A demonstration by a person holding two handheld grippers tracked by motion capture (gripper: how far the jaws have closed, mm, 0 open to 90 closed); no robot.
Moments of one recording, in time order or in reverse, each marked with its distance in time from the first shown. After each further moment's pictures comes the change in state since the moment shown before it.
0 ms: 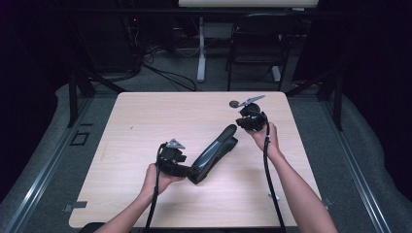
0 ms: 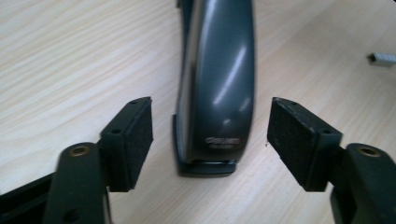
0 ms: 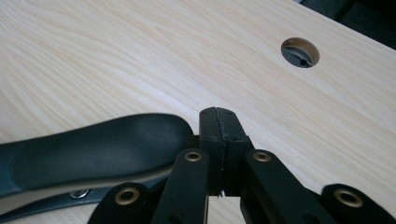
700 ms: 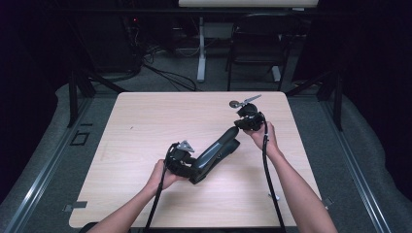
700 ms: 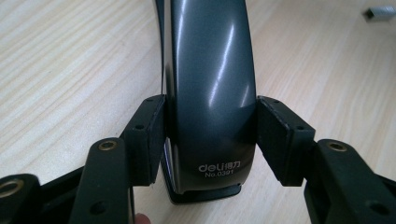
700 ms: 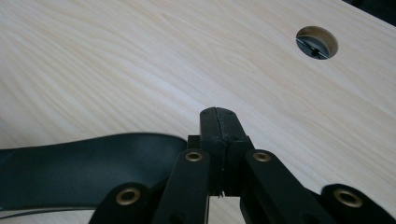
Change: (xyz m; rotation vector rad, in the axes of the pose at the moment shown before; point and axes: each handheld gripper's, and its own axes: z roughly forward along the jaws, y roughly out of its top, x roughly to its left) left arm 0.013 0.006 0.027 0.075 -0.105 0.163; right arm 0.000 0.001 0.010 0.046 0.031 -0.006
